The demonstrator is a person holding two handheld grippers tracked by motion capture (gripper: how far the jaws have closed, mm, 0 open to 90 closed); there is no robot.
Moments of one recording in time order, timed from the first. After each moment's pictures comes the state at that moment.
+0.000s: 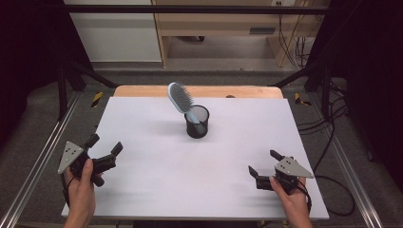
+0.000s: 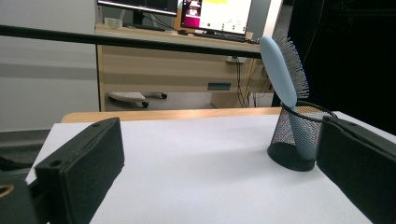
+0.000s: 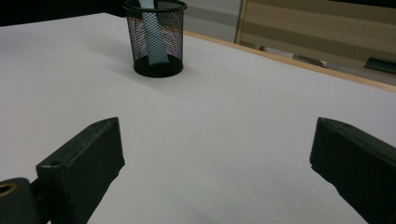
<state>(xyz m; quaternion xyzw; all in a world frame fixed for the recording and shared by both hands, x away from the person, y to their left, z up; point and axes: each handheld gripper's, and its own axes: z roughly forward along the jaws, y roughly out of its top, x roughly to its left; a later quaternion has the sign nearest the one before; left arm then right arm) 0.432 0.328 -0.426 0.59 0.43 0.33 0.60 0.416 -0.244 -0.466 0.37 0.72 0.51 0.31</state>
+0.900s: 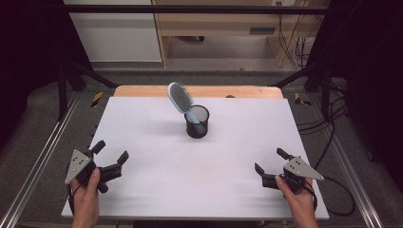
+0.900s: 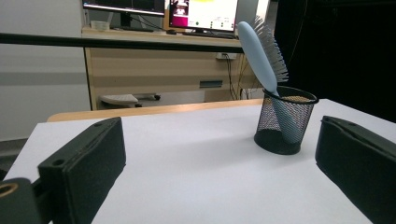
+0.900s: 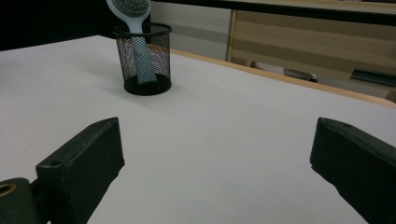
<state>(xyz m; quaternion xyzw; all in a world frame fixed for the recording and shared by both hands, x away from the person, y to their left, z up) 0.417 0.311 -0.439 0.61 0.40 0.34 0.60 0.414 -0.260 -0.462 0.37 0.69 0.53 0.32</state>
